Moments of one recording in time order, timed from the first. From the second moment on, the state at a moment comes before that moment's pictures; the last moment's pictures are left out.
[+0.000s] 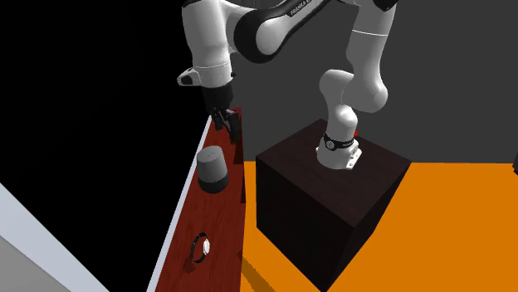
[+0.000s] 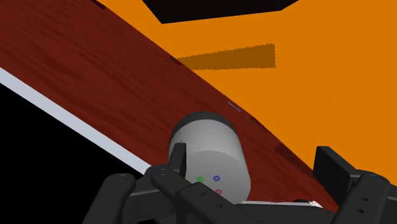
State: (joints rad) arm -0.07 -0.13 -0.17 -2.12 0.04 1.93 -0.13
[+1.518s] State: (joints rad) arm -0.08 0.03 -0.19 -2.11 0.05 2.05 -0.15
